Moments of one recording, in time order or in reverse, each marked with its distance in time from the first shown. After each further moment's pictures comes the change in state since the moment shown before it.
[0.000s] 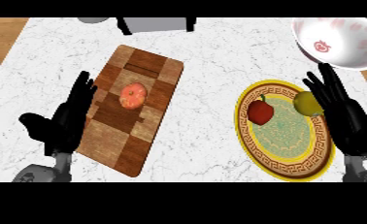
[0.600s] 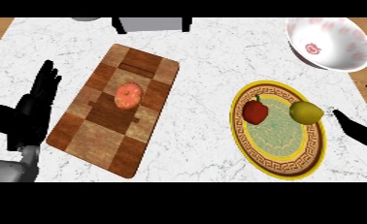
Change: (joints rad) left arm -0.020 0.147 0.081 -0.001 -0.082 0.031 0.022; right arm 0.122 -0.215 -0.068 0.013 0.405 -0.399 0.277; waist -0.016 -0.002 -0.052
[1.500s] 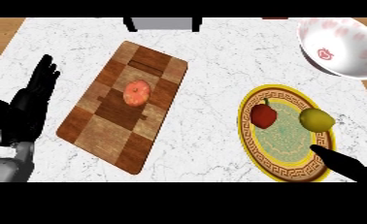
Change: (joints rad) left arm -0.022 0.024 0.010 -0.026 -0.002 -0.031 0.048; right arm 0.125 0.041 0.159 -0.448 0.757 -0.040 0.829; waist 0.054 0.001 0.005
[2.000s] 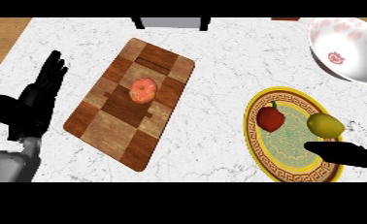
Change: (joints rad) left arm -0.038 -0.019 -0.017 0.004 -0.014 -0.020 0.006; right arm -0.211 -0.054 0.014 -0.016 -0.188 0.344 0.192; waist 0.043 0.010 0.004
